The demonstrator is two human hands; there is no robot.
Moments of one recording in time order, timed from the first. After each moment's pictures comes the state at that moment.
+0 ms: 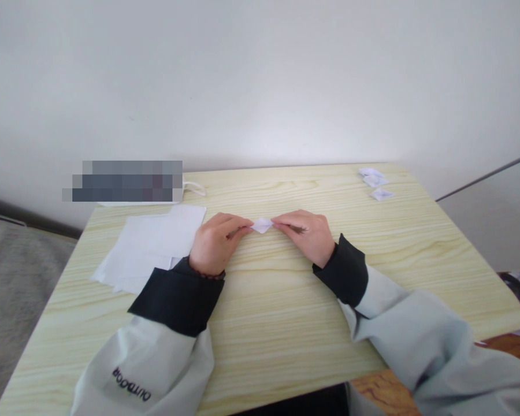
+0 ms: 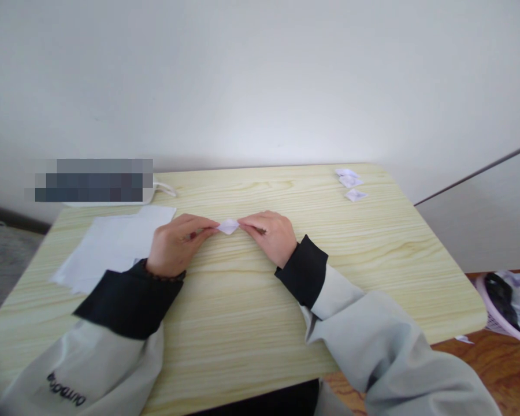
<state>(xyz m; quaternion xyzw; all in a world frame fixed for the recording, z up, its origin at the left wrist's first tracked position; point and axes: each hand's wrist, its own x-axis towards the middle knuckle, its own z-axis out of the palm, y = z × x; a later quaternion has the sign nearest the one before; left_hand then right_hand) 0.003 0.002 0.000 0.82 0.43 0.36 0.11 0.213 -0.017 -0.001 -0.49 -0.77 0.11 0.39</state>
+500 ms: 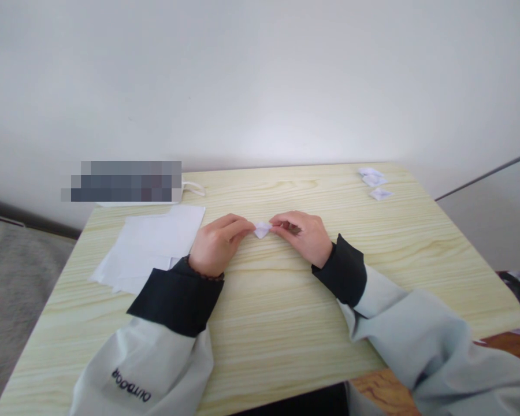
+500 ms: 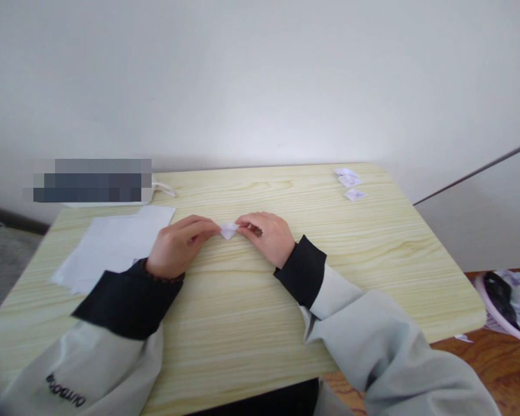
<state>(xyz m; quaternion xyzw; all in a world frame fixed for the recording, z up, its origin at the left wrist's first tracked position) 0.003 0.002 0.001 0.86 0.37 0.34 0.10 0.211 -0.016 -0.002 -0.49 -0.78 0.14 0.38</state>
